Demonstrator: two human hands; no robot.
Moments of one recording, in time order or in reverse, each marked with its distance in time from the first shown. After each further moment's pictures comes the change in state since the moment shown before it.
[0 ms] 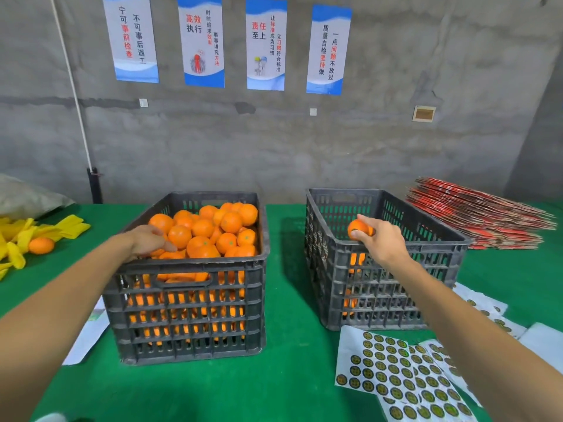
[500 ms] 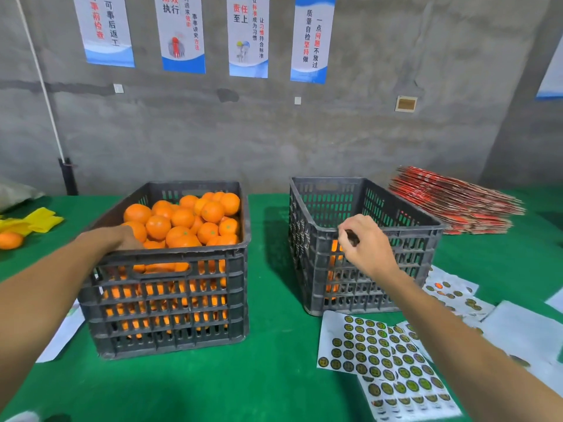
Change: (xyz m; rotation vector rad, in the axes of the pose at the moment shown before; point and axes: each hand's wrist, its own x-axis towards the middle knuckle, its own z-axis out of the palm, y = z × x) left_hand 0.013 -0.009 0.003 0.500 -0.147 0.112; right_hand -0.040 0.027 0.013 -0.144 0.235 -0.442
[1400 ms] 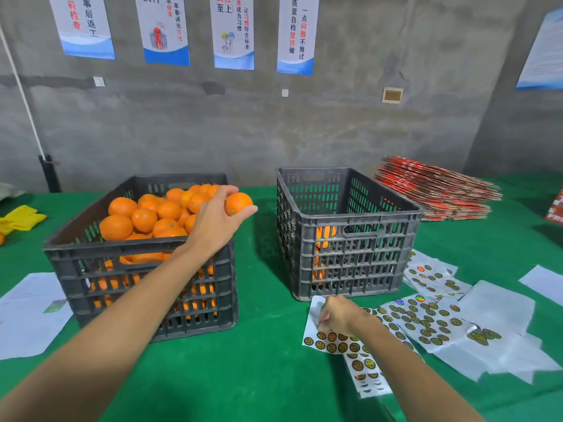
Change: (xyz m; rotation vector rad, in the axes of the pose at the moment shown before) left_hand -0.083 0.204 0.055 -0.721 0.622 0.606; right_hand -0.127 0.004 0.060 -0.064 -1.005 0.344
